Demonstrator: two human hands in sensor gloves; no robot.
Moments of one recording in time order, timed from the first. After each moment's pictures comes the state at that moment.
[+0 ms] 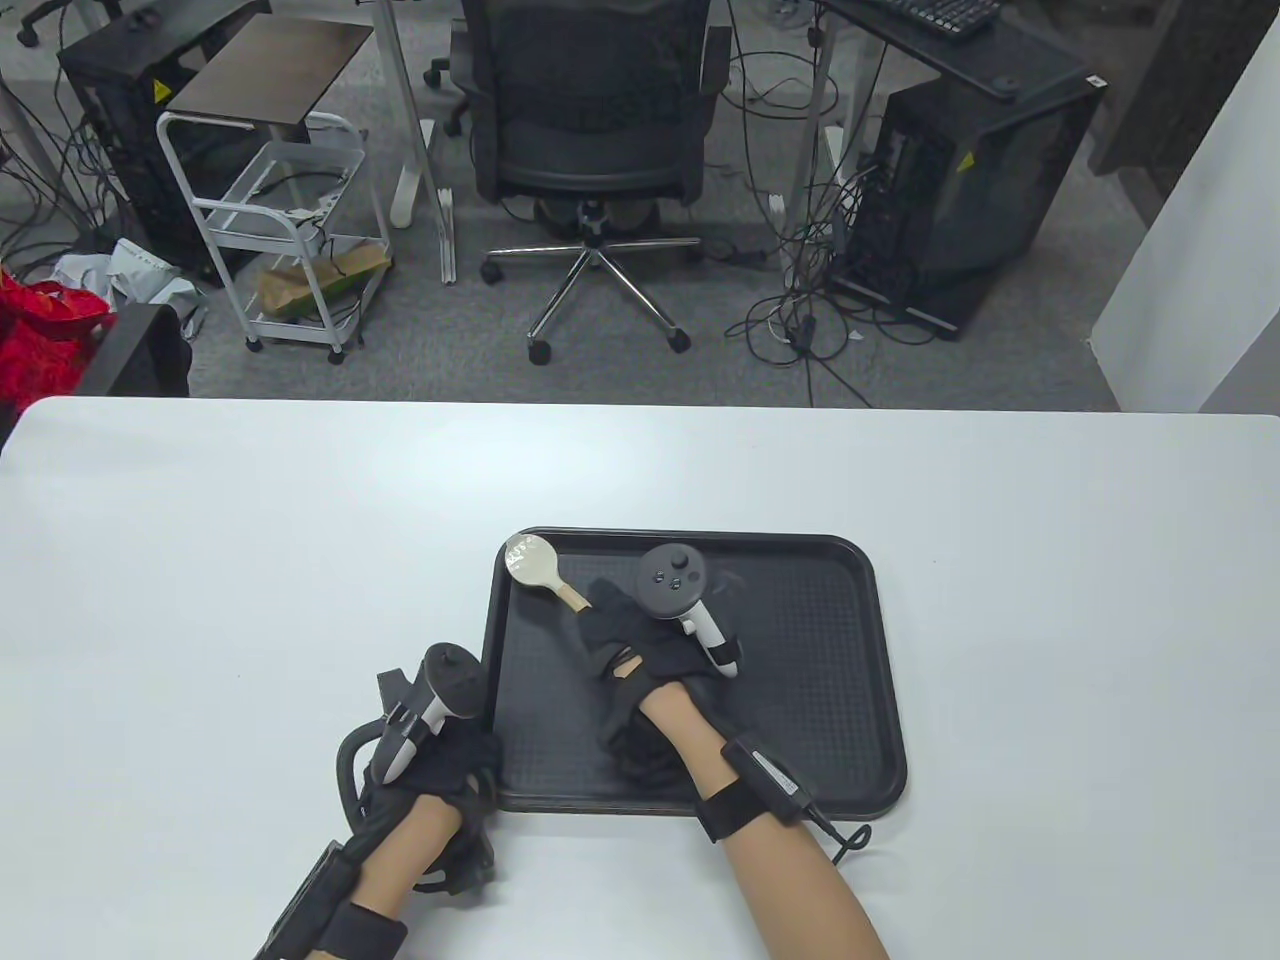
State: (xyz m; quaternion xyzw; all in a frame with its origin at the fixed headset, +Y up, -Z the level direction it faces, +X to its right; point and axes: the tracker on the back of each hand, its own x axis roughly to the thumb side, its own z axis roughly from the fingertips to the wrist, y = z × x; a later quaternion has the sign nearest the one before) left_hand -0.207 -0.760 -0.304 -0.22 0.13 0.13 0.96; right_hand 0.013 -0.744 -0.393 0.03 0.14 0.92 0.37
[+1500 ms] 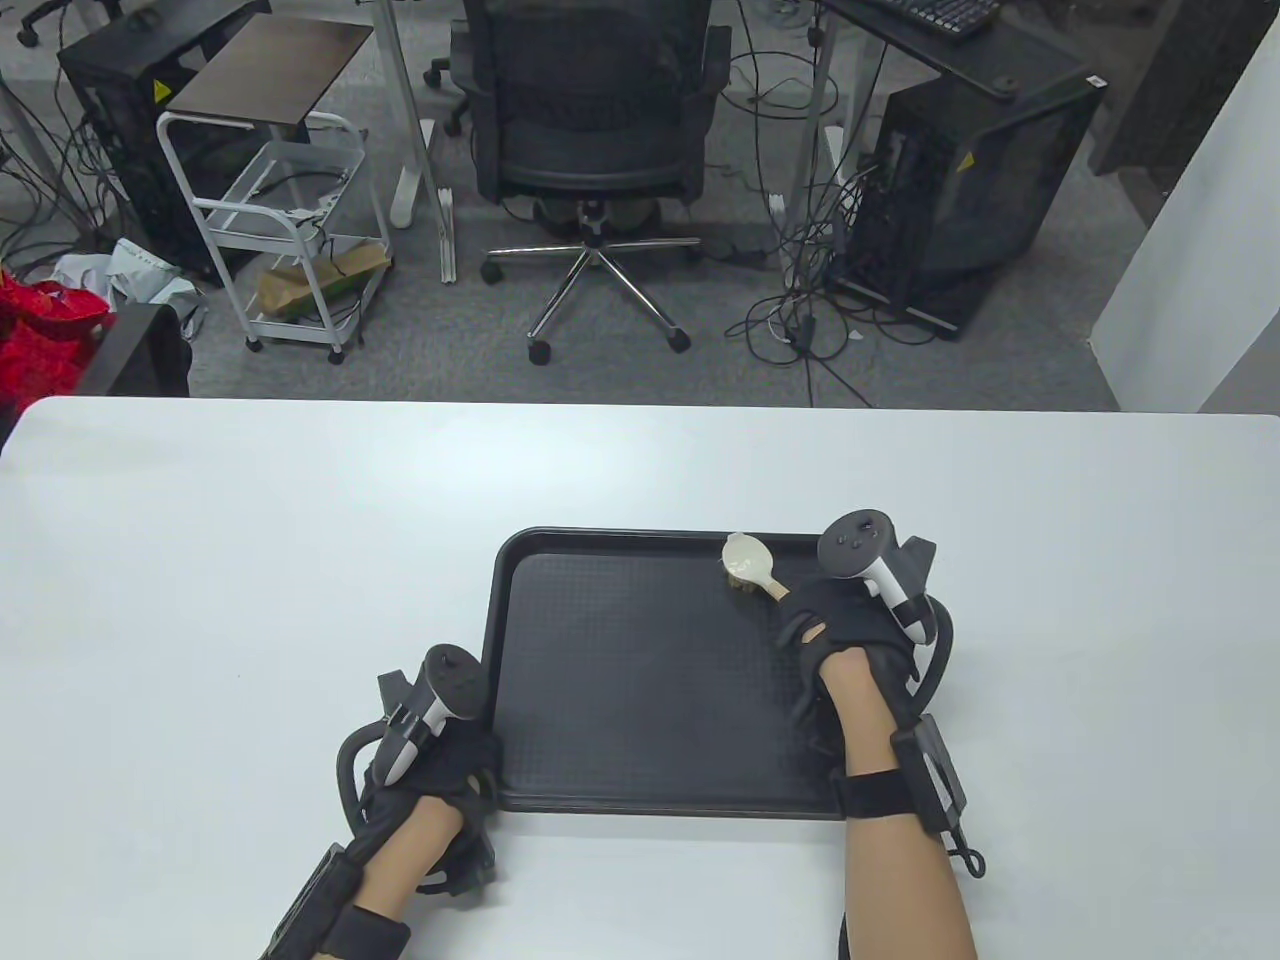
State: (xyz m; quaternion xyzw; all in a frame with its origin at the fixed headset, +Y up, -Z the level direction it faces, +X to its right) left_hand -0.207 -0.760 -0.303 -0.22 0.13 0.13 0.96; right_hand 0.190 -0.695 -0.393 -0.16 0.17 0.95 0.23
